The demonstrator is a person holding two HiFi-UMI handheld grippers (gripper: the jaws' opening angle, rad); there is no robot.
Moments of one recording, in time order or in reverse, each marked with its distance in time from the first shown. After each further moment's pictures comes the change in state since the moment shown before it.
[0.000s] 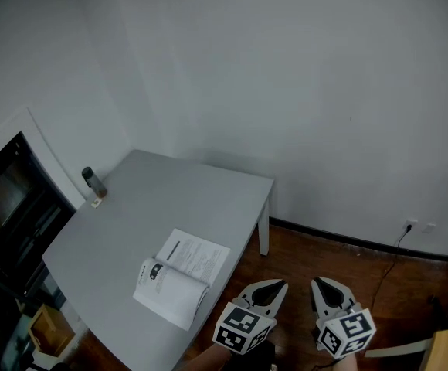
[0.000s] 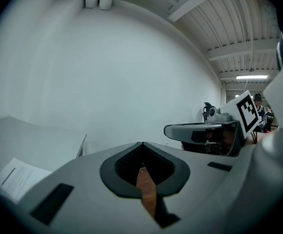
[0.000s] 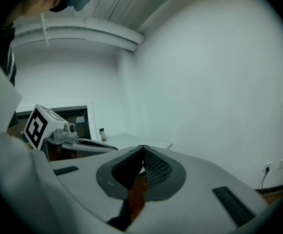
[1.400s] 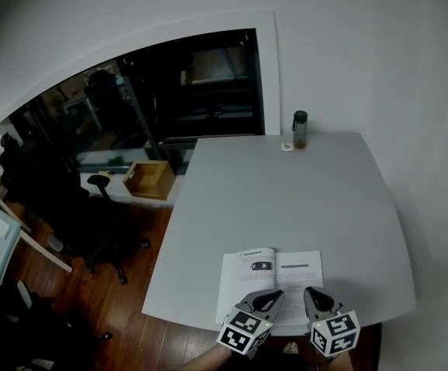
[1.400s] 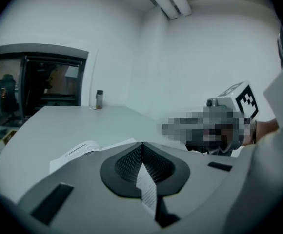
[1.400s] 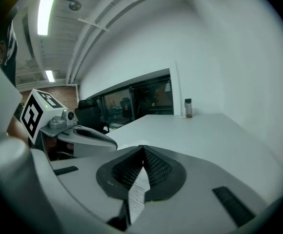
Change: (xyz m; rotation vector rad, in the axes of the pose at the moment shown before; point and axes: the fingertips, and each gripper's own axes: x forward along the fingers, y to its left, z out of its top) left arm -0.140 0.270 -0.066 -0.477 -0.084 1.130; right arm 0.306 0.213 -0.039 -0.411 0.366 1.173
